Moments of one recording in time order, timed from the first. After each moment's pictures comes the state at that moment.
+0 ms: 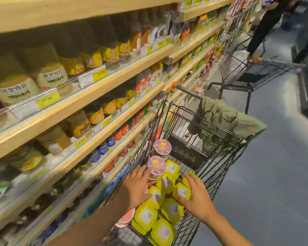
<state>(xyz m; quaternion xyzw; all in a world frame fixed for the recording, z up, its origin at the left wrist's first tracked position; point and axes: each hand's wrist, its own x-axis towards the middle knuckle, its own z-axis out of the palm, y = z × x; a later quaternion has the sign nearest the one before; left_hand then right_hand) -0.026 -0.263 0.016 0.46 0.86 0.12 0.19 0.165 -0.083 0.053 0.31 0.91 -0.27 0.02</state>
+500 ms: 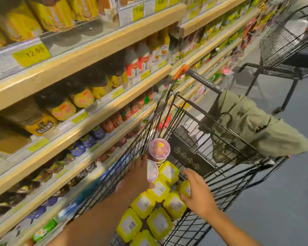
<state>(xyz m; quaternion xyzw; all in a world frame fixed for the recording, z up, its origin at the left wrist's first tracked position) -0.064 -0.114 -0.081 0.27 0.91 0.11 0.29 0.107 0.070 -0.016 0.21 0.93 -0.27 0.11</state>
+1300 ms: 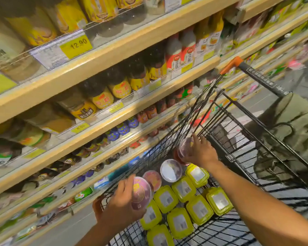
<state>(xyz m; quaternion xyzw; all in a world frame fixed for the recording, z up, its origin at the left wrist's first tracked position) 0.012 -0.255 -0.007 0.17 0.95 0.21 0.16 -0.081 0.088 -0.061 0.17 0.94 -0.19 0.24</state>
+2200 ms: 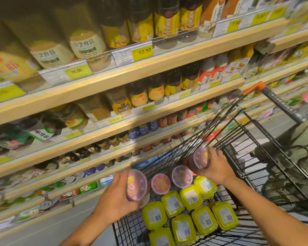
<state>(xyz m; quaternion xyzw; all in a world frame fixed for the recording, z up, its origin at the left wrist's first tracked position) 0.012 -0.305 0.053 0.02 0.92 0.31 0.23 -0.051 0.067 -0.011 0.12 0.94 -0.26 0.19</state>
